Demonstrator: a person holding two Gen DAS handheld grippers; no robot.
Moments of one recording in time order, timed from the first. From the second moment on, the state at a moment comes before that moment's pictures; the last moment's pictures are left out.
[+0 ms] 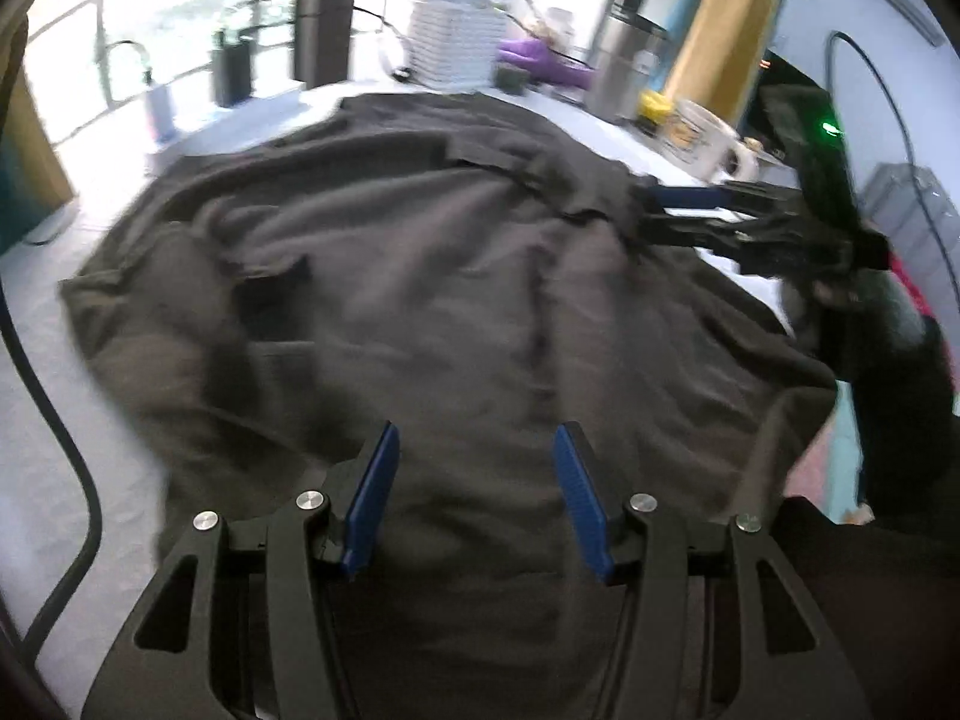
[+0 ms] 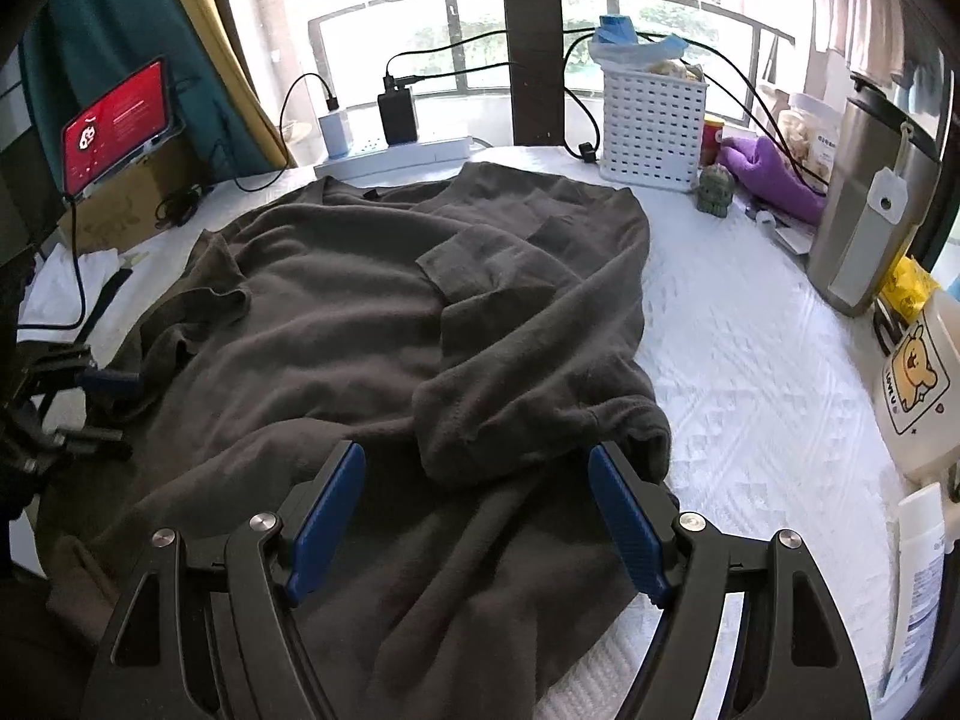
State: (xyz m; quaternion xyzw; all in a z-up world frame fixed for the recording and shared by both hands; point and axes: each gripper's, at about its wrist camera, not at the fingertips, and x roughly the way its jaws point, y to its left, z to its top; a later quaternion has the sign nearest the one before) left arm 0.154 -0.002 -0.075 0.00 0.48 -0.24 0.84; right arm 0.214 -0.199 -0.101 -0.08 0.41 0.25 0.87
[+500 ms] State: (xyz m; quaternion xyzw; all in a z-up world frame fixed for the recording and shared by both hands) left arm 0.184 0.076 -0.048 -0.05 0.46 -0.13 0.88; right arm 0.222 -0.205 -0.108 -0.07 0.42 0.25 0.87
